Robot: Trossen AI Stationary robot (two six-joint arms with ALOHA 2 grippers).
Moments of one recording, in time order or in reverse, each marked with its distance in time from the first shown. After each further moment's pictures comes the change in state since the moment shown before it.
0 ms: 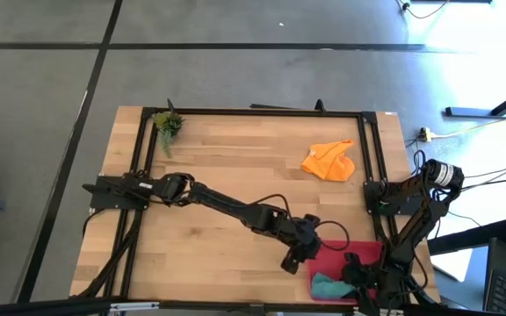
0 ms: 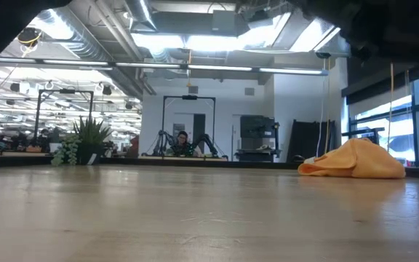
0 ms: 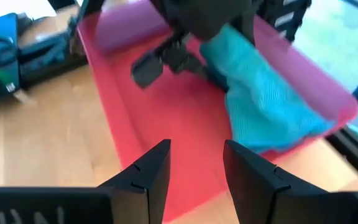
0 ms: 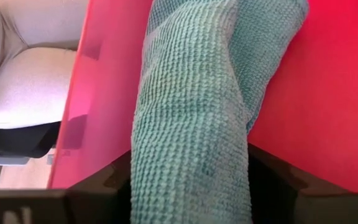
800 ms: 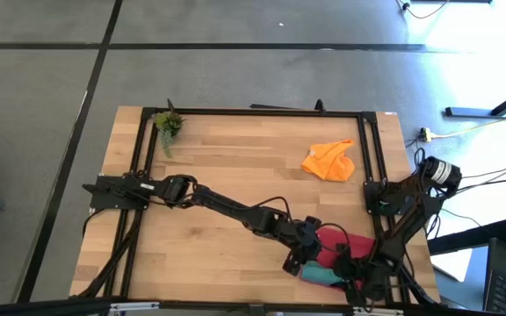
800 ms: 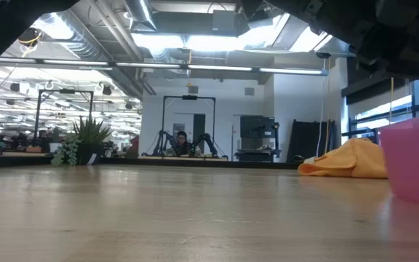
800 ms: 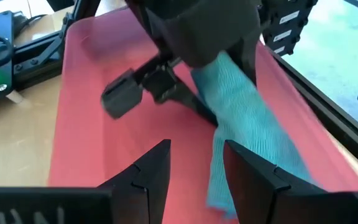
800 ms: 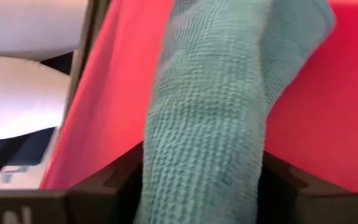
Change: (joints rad) left arm -0.005 0.037 -0.002 0.058 -0.009 0.004; right arm -0.115 -0.015 -0.002 -0.049 0.014 -0.132
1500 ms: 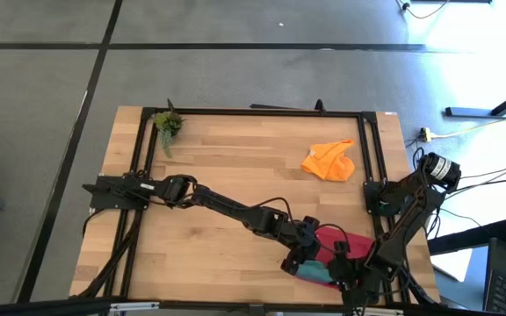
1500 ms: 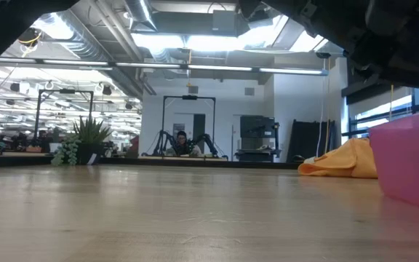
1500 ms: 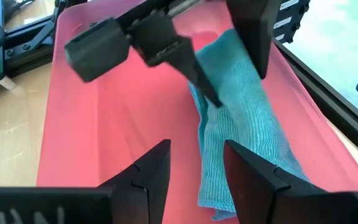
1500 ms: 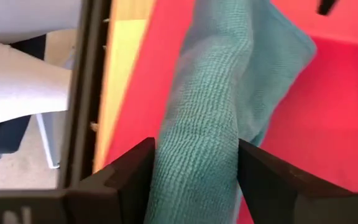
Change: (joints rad) left arm 0.001 0.000 0.001 -0.047 -0.001 -0.002; right arm -0.062 -0.034 0.212 -0.372 -0.072 -0.051
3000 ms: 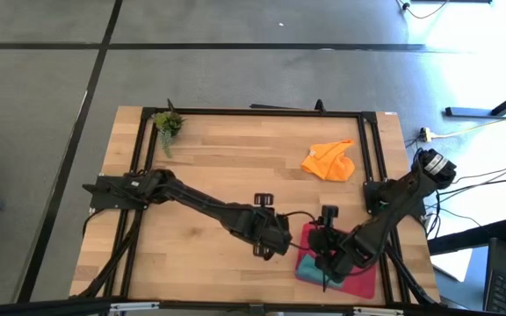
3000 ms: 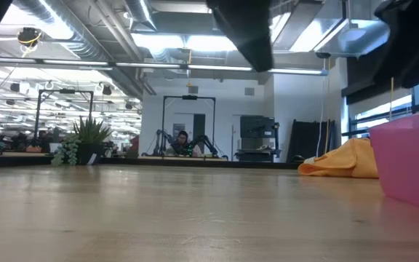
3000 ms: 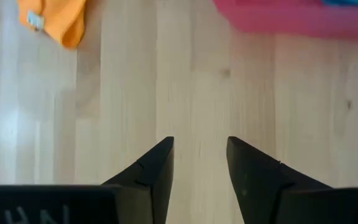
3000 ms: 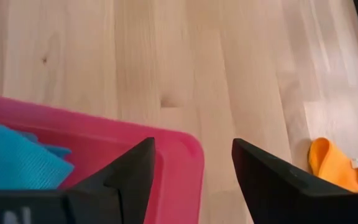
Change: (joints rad) left arm -0.084 -0.241 0.001 -0.841 -0.525 -0.453; right arm -0.274 -0.002 0.252 -0.548 0.315 -0.242
